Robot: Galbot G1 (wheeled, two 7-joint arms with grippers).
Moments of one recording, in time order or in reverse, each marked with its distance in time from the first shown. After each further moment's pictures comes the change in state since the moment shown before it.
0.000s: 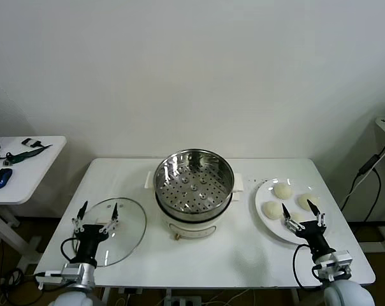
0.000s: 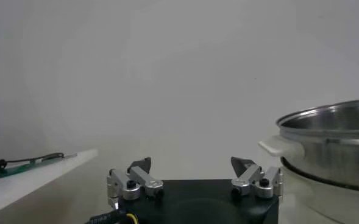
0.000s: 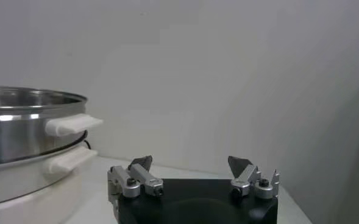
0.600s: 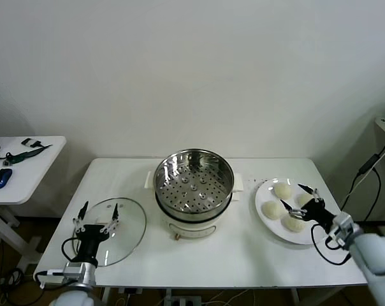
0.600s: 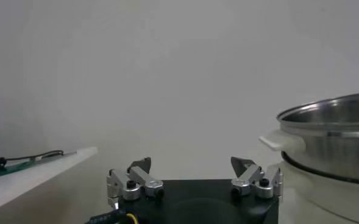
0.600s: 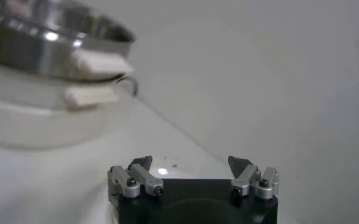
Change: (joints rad) left arm -0.002 0.027 0.023 0.010 0.000 0.007 -0.025; right arm 0.483 -0.462 -0.327 -0.309 -0.240 -0.091 -0.509
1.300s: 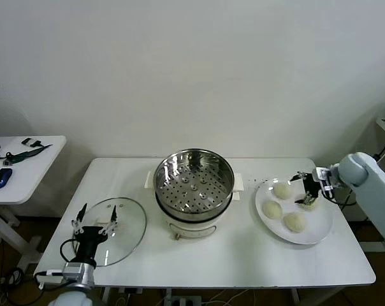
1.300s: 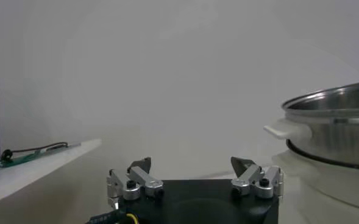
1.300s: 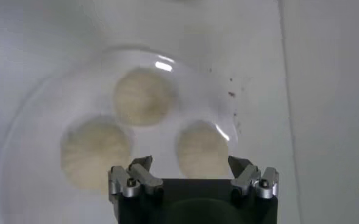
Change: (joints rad) left arm 0.004 0.011 -0.012 0.012 -0.001 0.017 -0.017; right arm 0.835 0.084 -0.753 -0.611 -0.380 0.198 -0.403
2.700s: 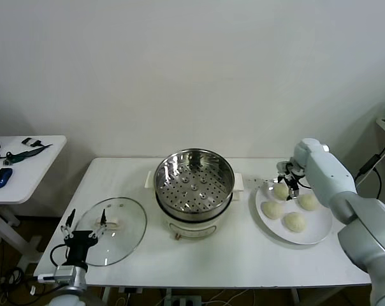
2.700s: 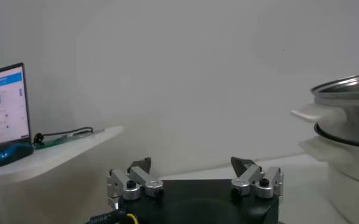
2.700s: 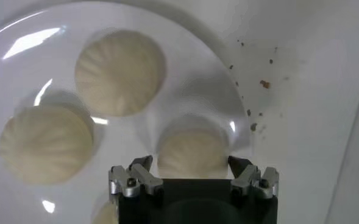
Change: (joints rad) left arm 0.003 -0.010 -0.046 0.030 -0.014 -0.003 -0.016; right arm 0.139 0.387 0.053 -0.525 -0.428 0.119 0.011
